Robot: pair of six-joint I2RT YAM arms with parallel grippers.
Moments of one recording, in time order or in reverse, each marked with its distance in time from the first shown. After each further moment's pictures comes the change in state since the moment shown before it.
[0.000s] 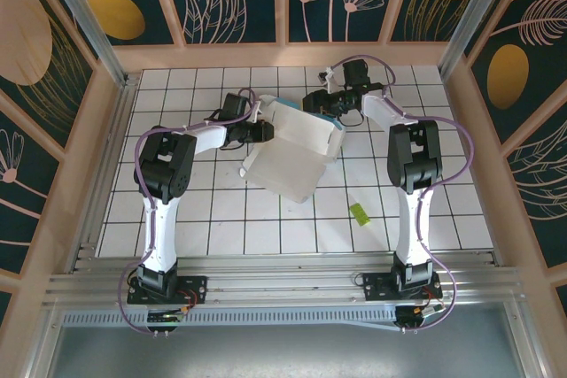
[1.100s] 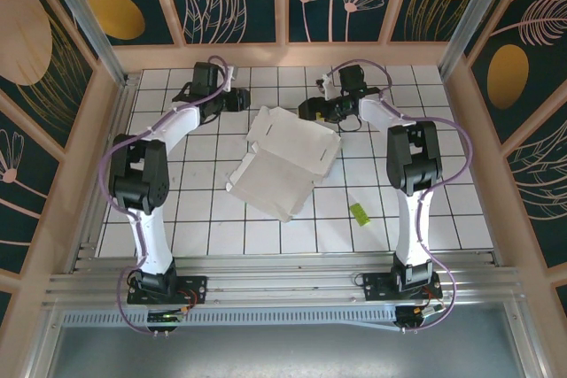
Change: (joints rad) left arm 0.122 -0.169 0.133 -0.203 -0.166 0.158; right arm 0.023 -0.031 -0.069 0.001 0.116 -0.079
